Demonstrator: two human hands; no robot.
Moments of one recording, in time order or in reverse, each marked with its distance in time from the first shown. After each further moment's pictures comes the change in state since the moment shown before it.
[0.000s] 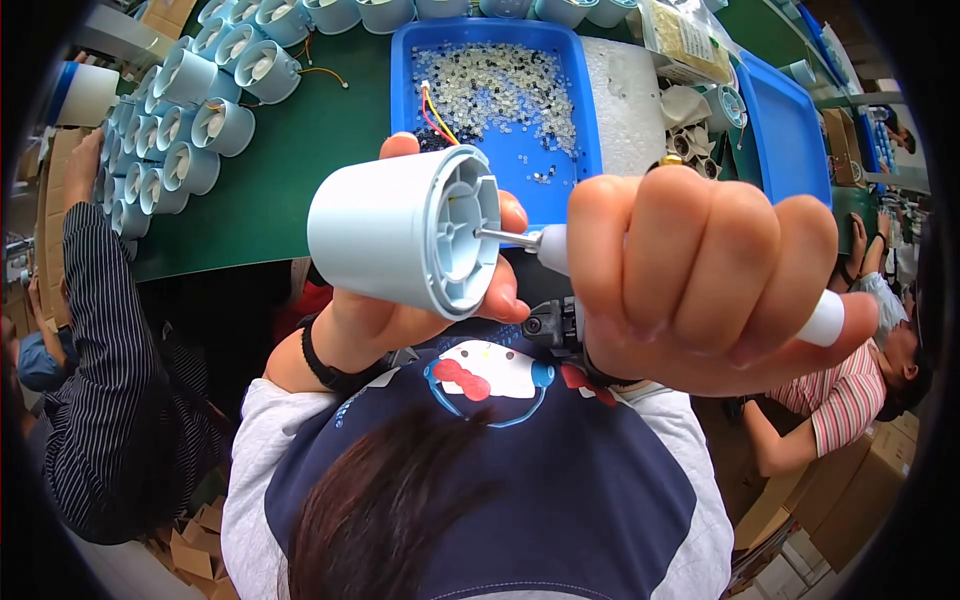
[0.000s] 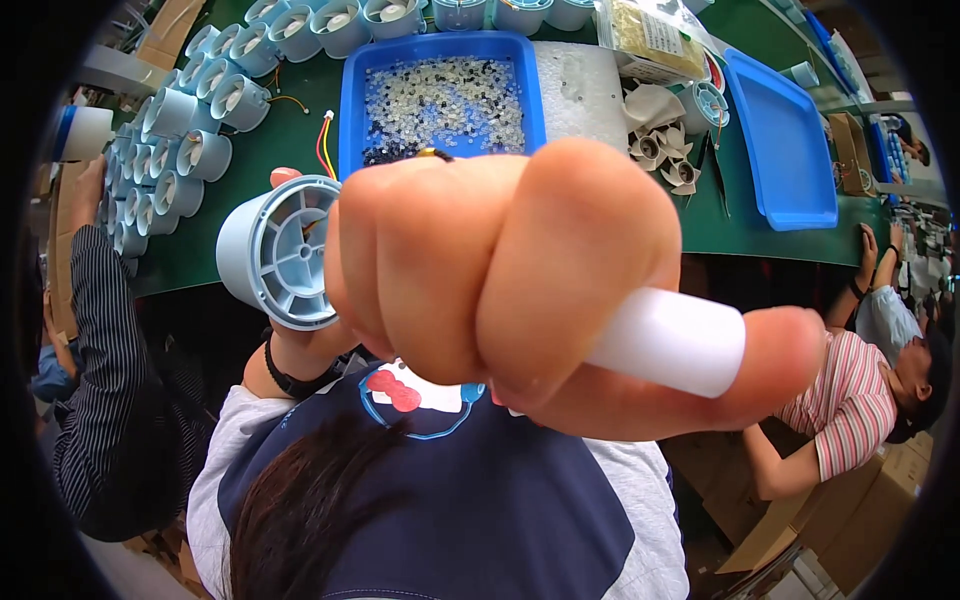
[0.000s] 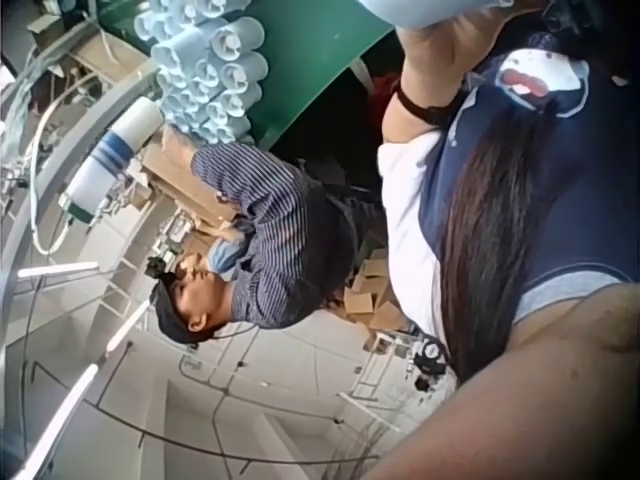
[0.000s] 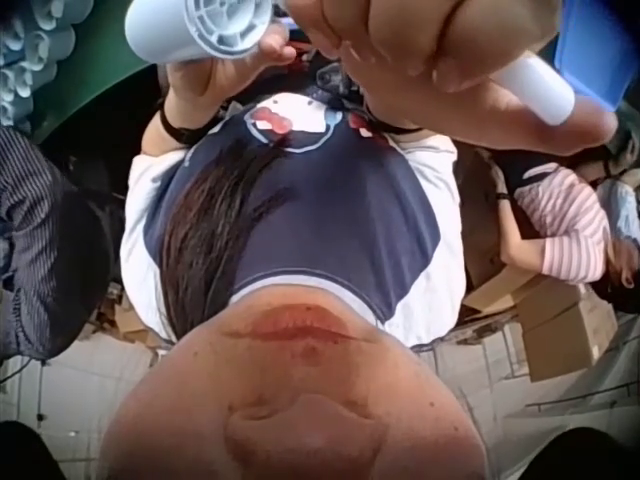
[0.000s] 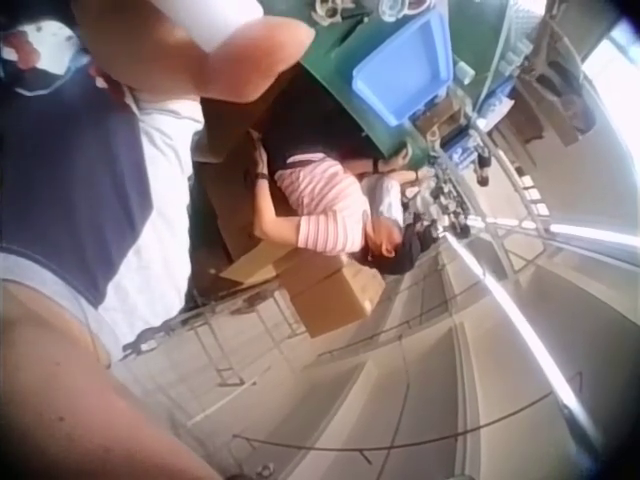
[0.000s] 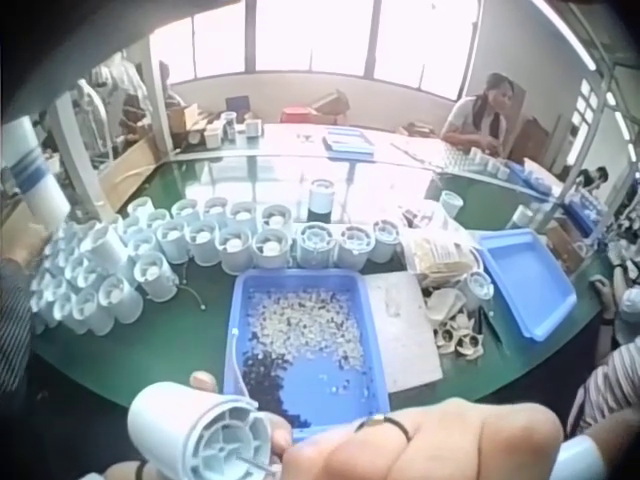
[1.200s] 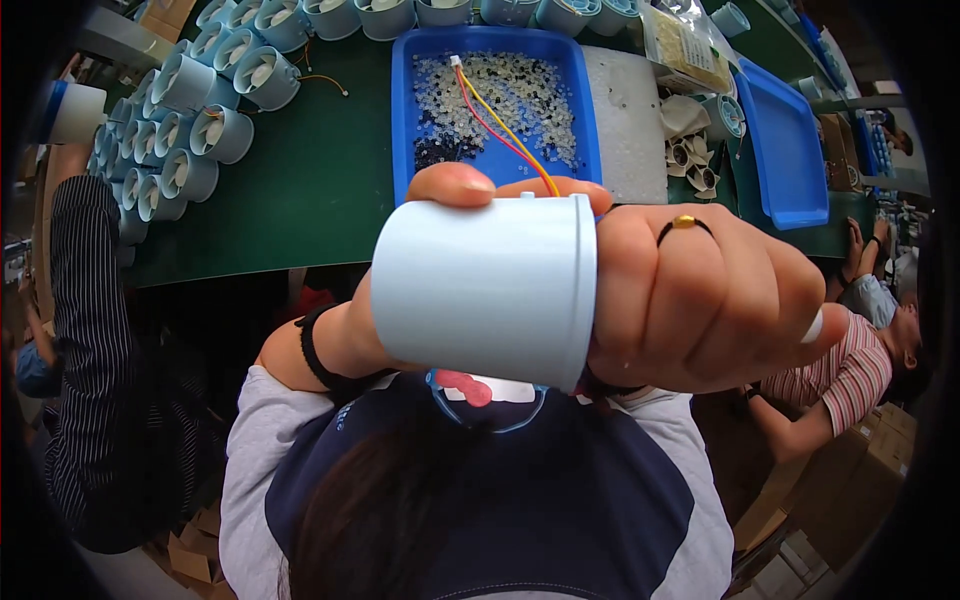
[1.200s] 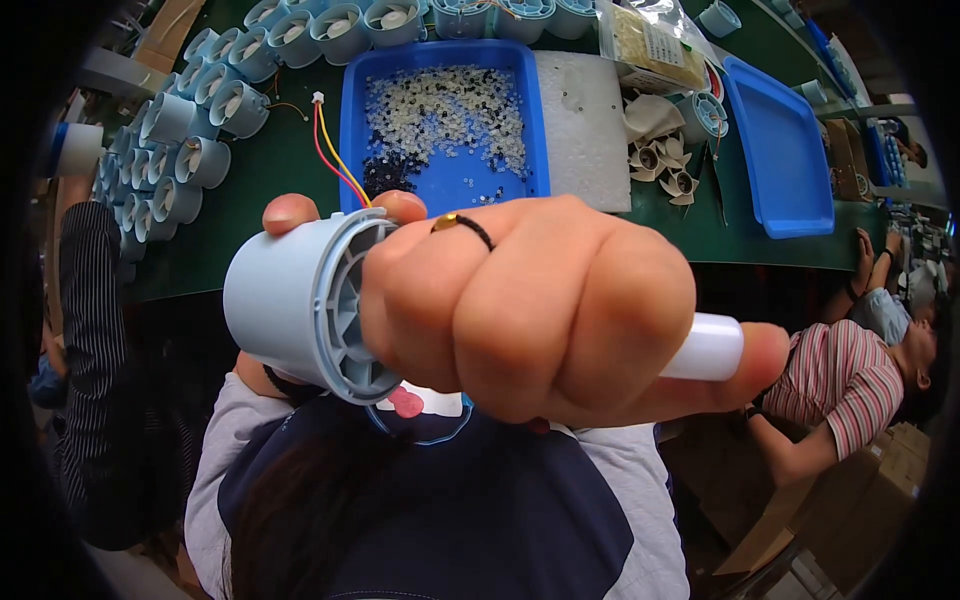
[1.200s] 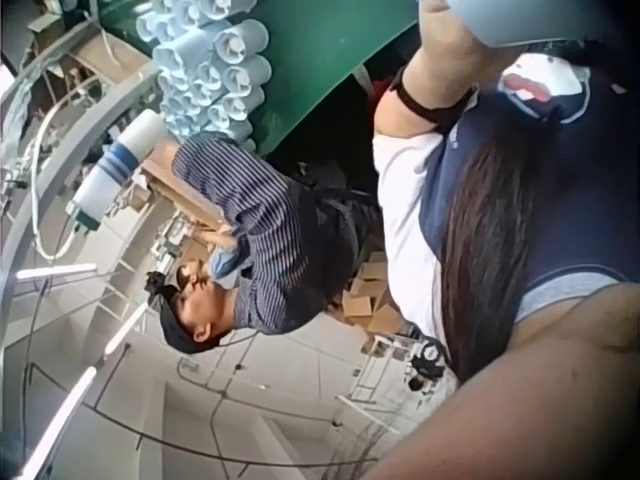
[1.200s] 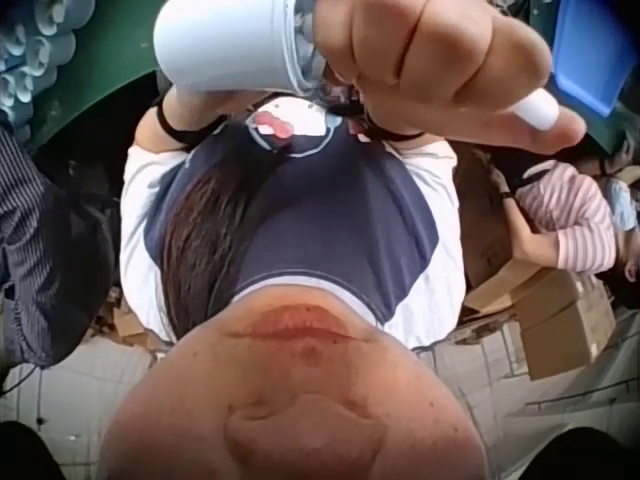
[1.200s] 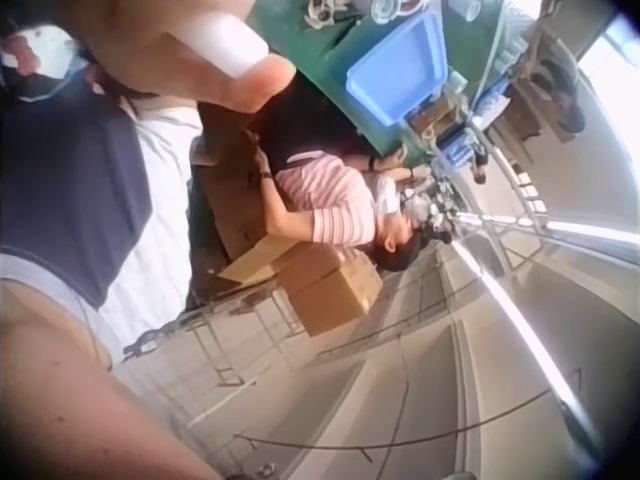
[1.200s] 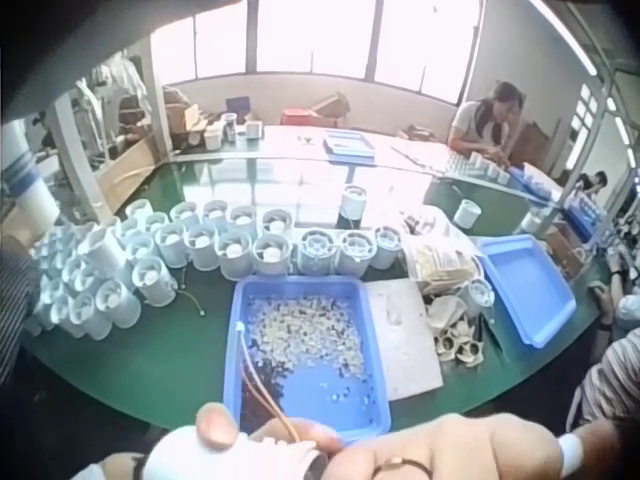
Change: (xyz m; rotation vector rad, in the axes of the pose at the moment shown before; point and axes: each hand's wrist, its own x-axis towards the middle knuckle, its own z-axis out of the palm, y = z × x) left_hand 0.034 -0.009 0.038 0.301 0.231 0.108; right_hand 0.016 0.013 -0.015 0.272 -0.087 -0.279
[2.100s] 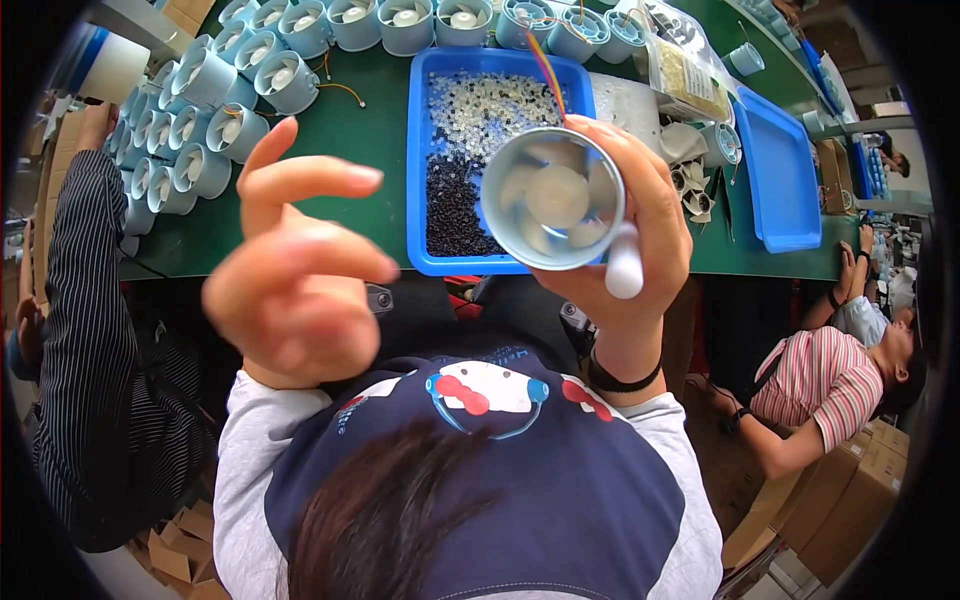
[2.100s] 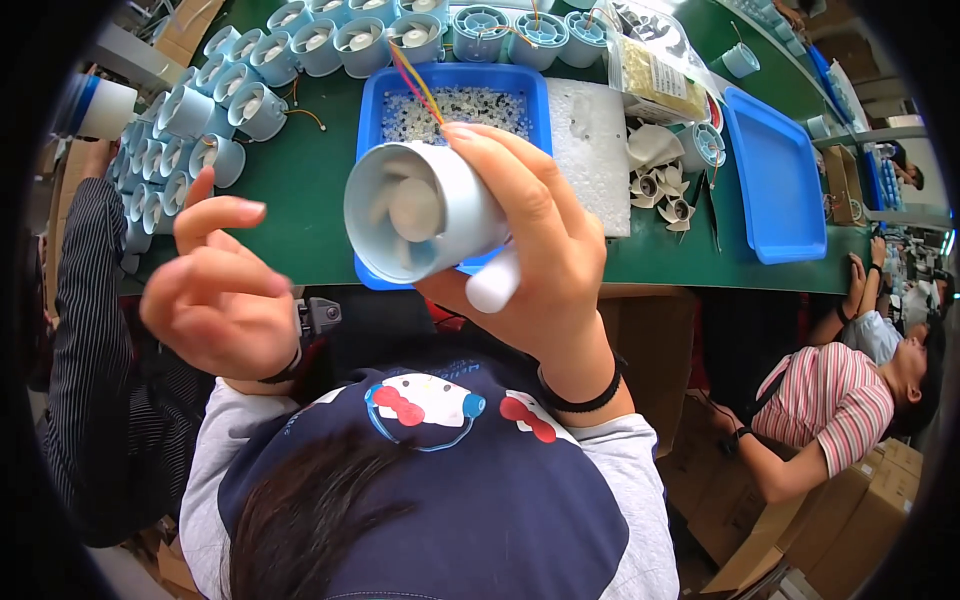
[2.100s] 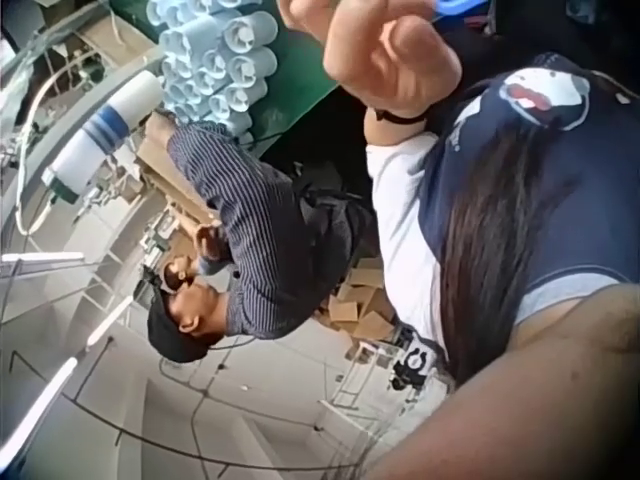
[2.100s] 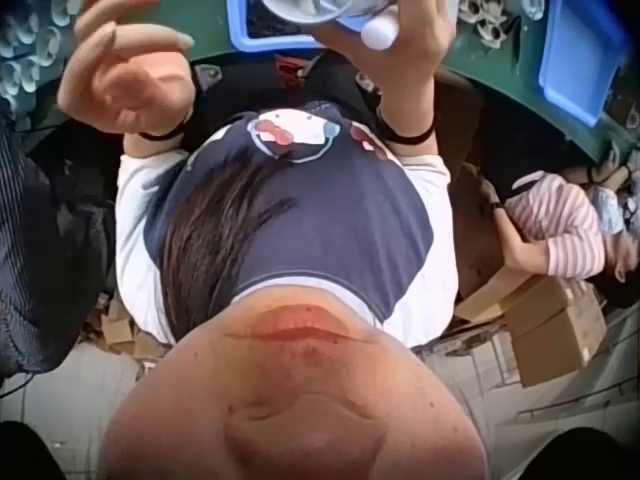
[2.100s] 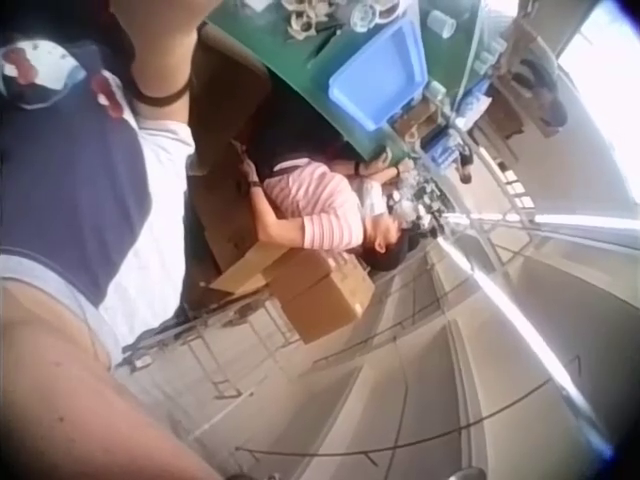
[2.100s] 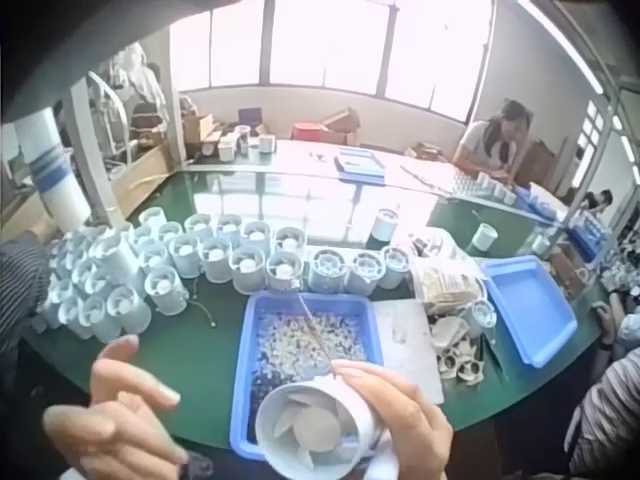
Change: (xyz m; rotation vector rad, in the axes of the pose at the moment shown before) left_hand 0.008 0.059 -0.025 1.124 0.019 0.476; right_hand -0.026 -0.029 -0.033 -1.742 -0.166 0.140
